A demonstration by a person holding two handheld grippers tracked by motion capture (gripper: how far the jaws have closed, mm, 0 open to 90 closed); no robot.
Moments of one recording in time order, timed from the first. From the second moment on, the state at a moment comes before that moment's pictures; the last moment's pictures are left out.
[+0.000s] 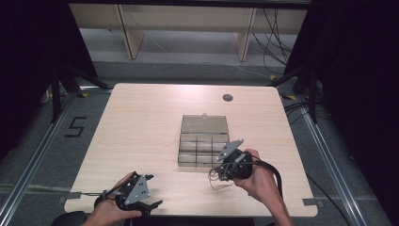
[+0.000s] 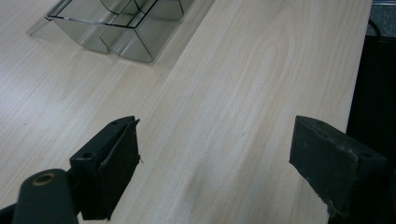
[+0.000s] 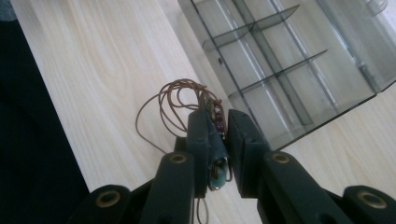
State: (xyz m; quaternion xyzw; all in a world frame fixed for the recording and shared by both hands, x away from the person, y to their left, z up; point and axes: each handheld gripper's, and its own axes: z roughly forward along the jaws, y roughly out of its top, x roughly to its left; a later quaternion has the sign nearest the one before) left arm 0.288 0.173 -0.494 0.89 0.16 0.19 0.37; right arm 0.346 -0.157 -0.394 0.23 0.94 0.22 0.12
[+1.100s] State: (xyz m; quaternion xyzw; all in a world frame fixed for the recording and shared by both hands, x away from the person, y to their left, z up) left arm 0.289 0.174 -0.493 0.90 0.15 0.19 0.37; right arm 0.423 -0.145 -0.348 0.25 0.93 0.20 0.15
